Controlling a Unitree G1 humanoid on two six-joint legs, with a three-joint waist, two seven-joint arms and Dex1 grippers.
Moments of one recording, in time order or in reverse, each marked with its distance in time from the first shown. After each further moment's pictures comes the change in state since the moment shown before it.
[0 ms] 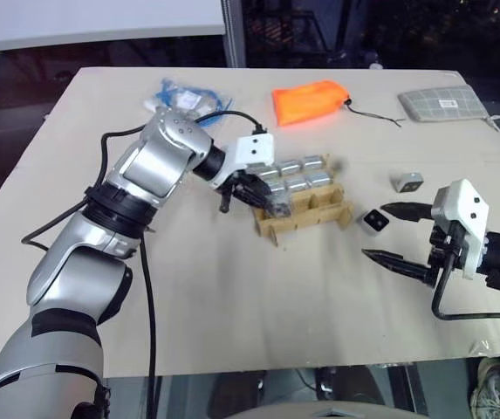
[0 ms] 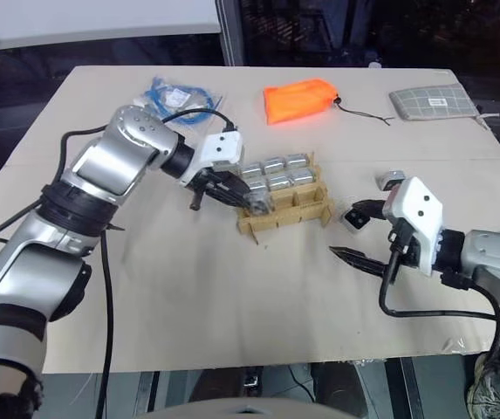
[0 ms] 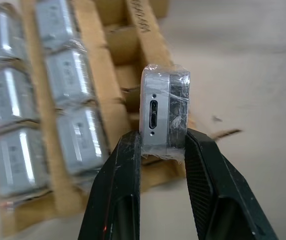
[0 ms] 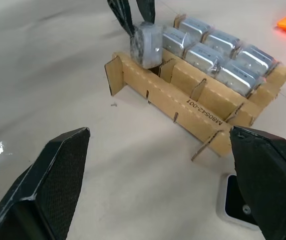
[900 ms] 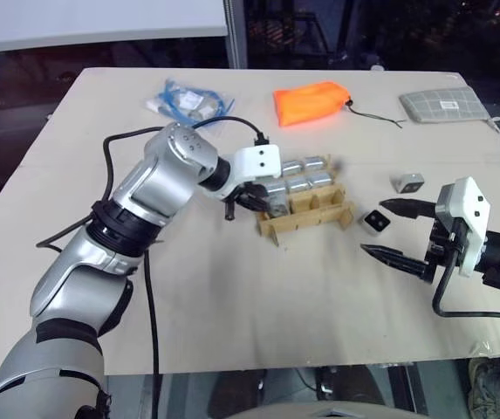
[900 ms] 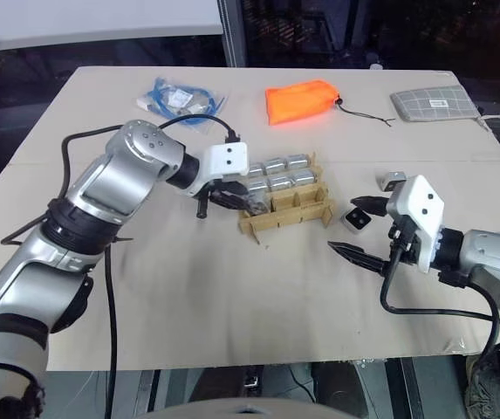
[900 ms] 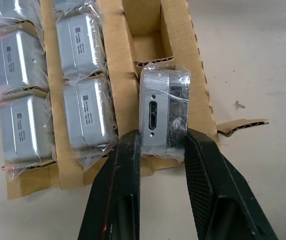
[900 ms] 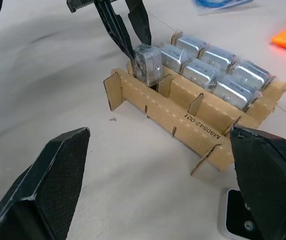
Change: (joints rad) left arm 0.083 -0.002 0.000 -0.222 0.146 0.207 0.127; right arm 0.000 0.045 0.015 0.044 -0.012 -0.065 0.020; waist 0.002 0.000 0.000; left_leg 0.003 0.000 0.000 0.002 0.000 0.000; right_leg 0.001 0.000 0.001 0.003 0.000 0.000
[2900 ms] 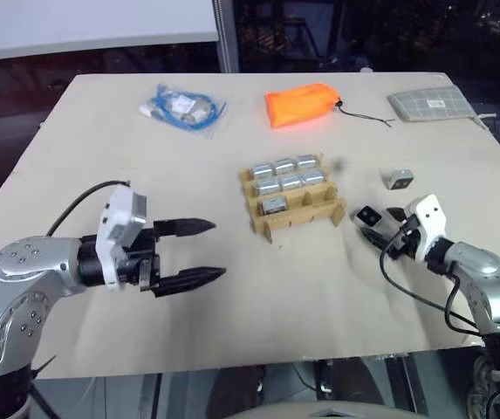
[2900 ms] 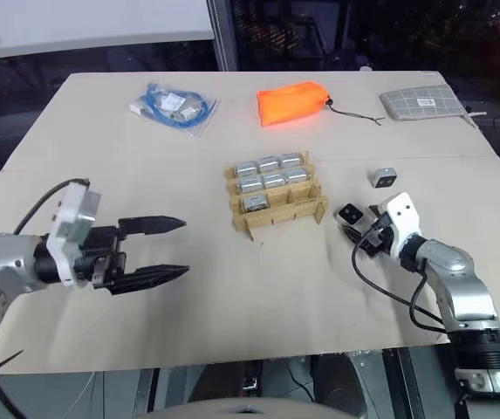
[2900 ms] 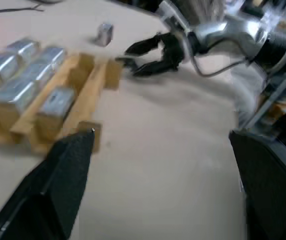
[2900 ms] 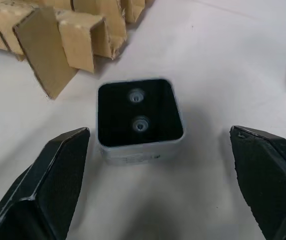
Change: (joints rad) left arm 0.991 0.190 0.916 -0.545 -0.789 -0.015 0.128; right arm -0.112 0.327 0.197 0.663 -0.431 -0.354 -0.100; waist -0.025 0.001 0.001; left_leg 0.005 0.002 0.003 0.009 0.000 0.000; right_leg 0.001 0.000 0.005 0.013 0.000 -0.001
